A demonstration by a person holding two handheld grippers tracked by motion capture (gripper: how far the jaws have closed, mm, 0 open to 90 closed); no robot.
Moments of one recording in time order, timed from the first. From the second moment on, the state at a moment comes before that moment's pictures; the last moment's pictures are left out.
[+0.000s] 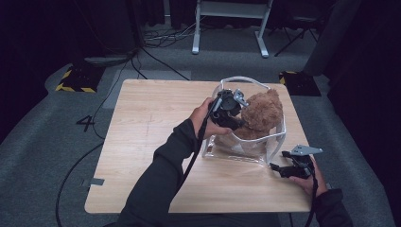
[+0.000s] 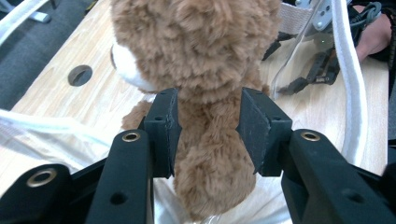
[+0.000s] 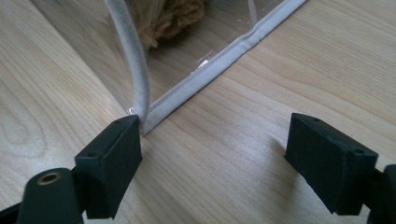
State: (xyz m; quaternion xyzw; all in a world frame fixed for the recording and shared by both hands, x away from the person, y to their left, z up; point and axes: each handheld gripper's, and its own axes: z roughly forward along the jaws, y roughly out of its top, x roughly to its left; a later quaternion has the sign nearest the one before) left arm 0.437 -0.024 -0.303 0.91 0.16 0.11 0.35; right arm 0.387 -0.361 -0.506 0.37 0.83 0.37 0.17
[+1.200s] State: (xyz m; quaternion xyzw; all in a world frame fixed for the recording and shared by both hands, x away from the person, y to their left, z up) left arm 0.423 0.040 -0.294 0.88 0.23 0.18 0.38; right arm 0.387 -0.361 -0.506 0.38 0.83 0.37 0.17
